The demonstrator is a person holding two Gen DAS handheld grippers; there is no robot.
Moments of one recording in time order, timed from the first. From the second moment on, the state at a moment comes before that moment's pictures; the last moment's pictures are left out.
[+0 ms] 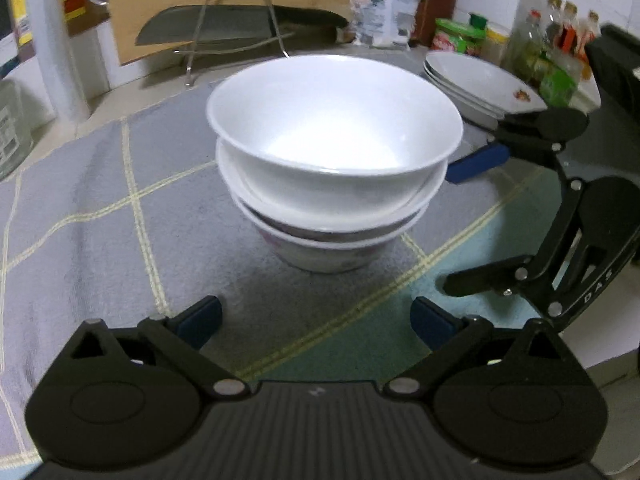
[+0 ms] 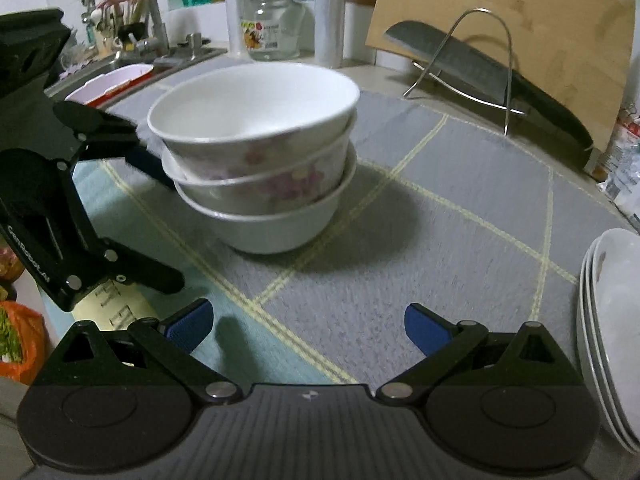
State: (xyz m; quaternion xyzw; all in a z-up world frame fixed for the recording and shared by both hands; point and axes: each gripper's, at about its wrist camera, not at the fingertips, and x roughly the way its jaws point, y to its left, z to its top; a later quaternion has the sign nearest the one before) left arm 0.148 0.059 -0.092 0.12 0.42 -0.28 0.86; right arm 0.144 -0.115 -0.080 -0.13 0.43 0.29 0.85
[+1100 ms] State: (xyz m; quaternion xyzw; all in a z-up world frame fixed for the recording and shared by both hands) left arm 0.188 0.074 -0.096 0.18 0.35 -0.44 0.81; right arm 0.181 -0.091 -0.084 -0.18 0.41 0.34 0.82
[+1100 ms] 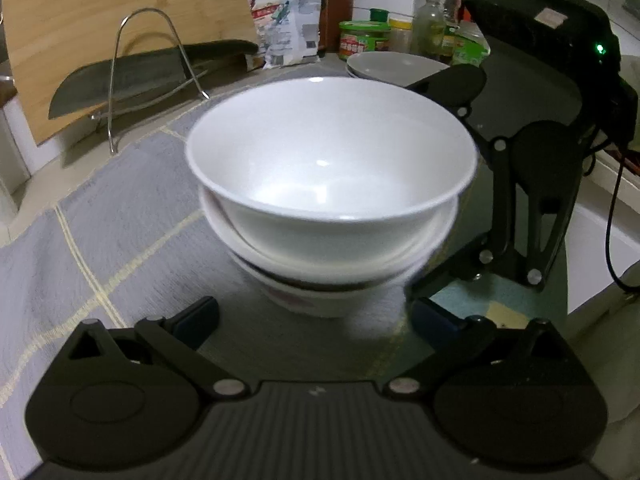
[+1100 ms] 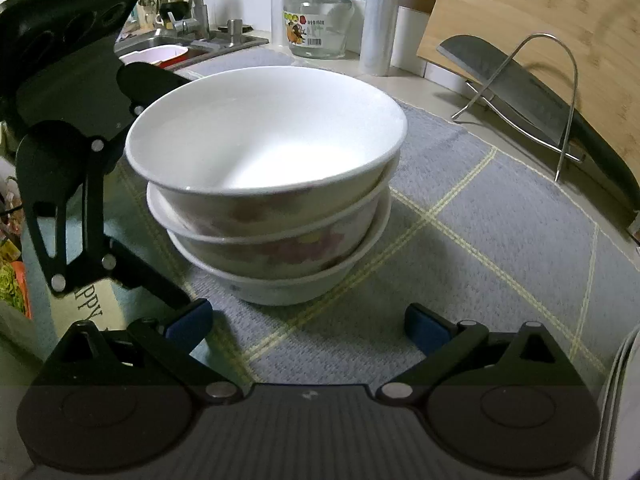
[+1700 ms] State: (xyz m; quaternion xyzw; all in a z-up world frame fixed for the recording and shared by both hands) left arm 0.202 0.076 -0.080 0.23 0.31 -0.51 0.77; right arm 0.187 -0.091 -0.067 -0.20 0.38 0.41 0.80
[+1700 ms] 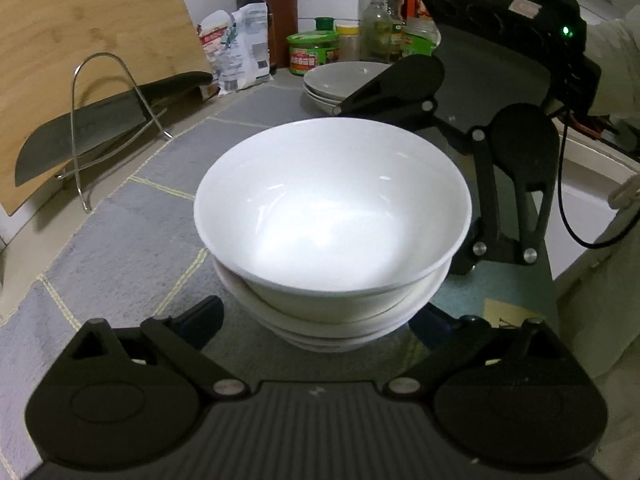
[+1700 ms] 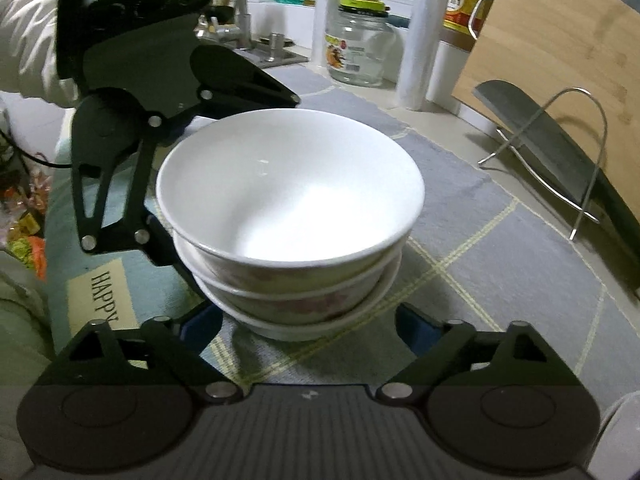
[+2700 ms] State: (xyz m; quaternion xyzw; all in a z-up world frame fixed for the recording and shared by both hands) left arm 0.209 0.073 -0.073 0.25 0.31 -0.55 0.74; right arm 0.191 -0.091 -0.057 -0.20 0.39 0.43 0.79
